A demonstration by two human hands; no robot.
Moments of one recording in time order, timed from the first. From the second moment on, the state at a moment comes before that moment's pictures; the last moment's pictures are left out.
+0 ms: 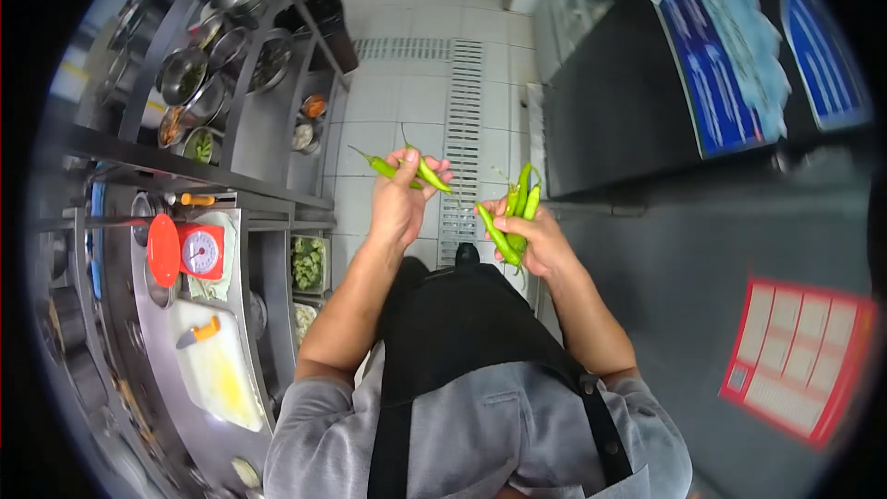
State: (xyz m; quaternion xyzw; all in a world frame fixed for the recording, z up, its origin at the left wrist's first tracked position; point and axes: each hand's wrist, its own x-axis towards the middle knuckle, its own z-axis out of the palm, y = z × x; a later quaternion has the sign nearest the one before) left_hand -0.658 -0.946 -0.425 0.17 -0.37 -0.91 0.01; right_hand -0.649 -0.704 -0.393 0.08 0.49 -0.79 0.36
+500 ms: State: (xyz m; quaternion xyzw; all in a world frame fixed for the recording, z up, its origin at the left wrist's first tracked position) left_hand -0.995 -1.074 -0.423 0.14 -0.36 -0.92 -0.08; right_hand -1.043 -0.936 -0.408 0.04 0.58 -0.80 0.14
